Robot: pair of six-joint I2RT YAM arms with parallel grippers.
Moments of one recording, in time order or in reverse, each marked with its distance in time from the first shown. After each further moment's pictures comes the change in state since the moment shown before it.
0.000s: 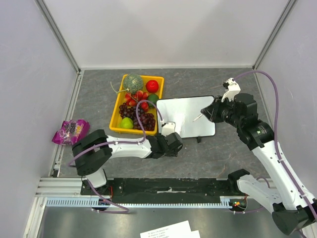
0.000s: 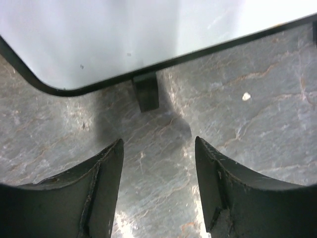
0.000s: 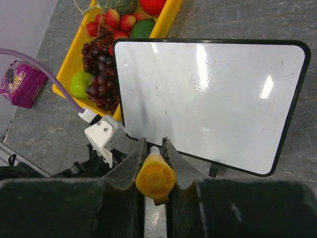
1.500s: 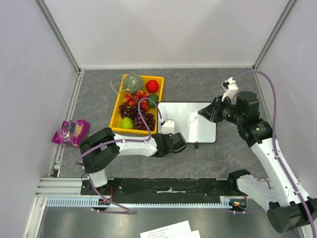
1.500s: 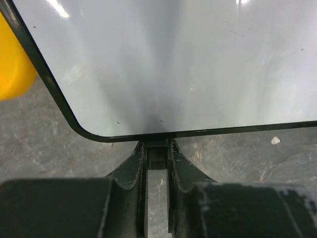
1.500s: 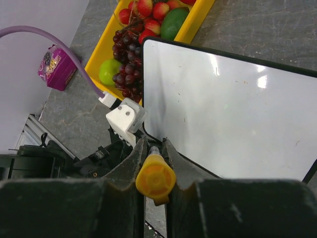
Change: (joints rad) left arm 0.006 0.105 0.099 -0.093 -0.181 -0.064; right arm -0.126 0.033 -0.040 0.065 -0.288 -0.002
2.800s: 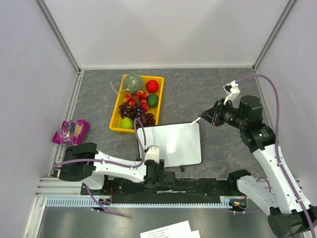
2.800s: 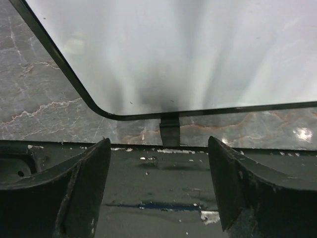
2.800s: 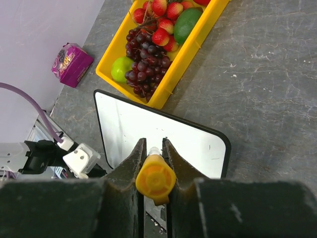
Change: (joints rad) left arm -0.410 -0.219 -0.142 -0.588 0.010 -0.613; right arm -0.002 -0.076 -0.032 0.003 -0.041 0.022
